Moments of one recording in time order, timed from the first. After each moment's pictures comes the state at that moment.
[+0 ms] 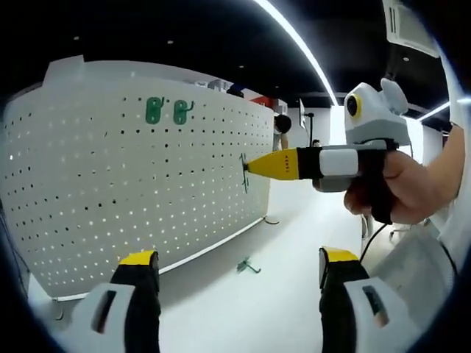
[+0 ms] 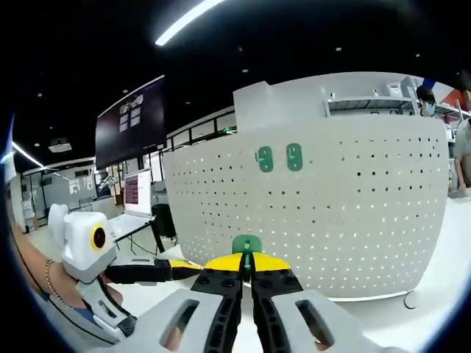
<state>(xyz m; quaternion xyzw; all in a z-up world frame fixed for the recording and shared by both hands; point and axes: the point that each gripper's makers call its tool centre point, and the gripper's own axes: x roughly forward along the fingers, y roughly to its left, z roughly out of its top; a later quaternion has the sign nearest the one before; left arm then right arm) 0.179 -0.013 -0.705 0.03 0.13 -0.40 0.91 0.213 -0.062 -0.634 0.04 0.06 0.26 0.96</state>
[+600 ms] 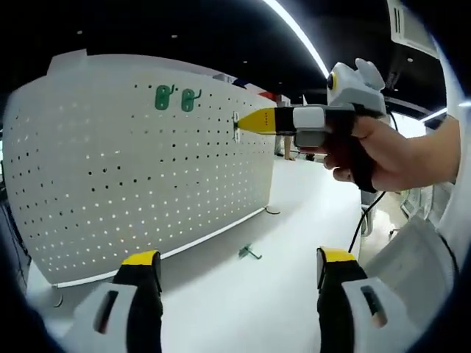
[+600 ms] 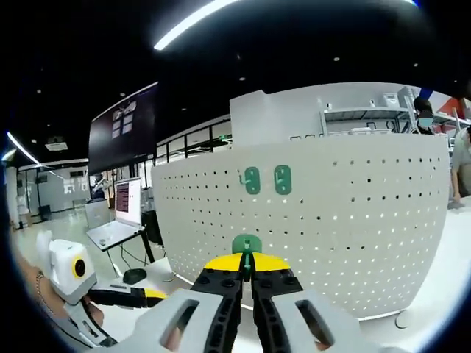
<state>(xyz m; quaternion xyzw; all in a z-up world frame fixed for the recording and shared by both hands) 0.169 0.003 -0.722 0.02 0.14 -0.40 0.91 0.245 -0.072 -0.608 0.03 0.03 0.24 0.97</state>
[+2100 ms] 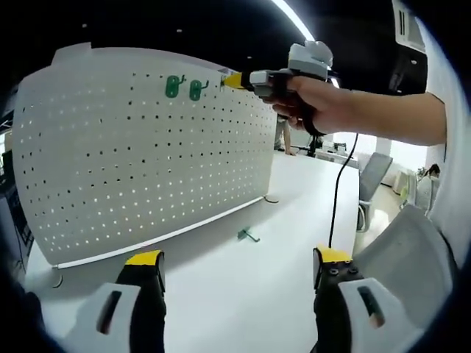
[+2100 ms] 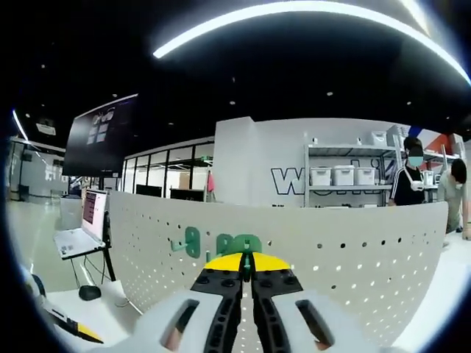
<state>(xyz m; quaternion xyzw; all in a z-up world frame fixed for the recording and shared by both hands) 0.148 0.022 -0.741 0.02 0.16 -0.40 0.90 0.326 -0.113 -0.538 -0.01 -0.06 0.17 0.98</state>
